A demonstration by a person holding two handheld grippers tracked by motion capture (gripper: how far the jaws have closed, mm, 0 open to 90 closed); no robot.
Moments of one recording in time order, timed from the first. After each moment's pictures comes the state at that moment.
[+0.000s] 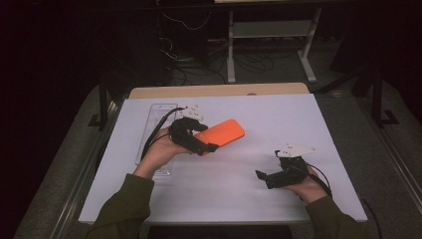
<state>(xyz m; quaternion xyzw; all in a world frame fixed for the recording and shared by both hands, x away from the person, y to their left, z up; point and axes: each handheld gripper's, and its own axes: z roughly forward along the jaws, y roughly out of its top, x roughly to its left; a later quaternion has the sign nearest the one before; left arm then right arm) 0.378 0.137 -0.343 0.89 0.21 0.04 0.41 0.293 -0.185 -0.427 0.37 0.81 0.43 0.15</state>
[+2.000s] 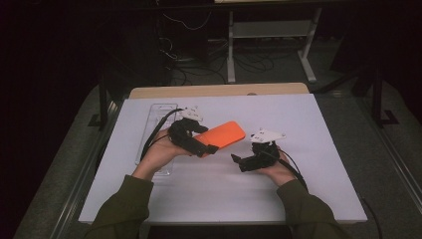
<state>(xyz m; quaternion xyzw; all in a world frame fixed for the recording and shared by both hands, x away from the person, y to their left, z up) 0.372 0.137 -0.341 0.88 0.21 0.03 0.42 0.340 -0.121 -0.424 0.35 0.80 0.46 0.19</state>
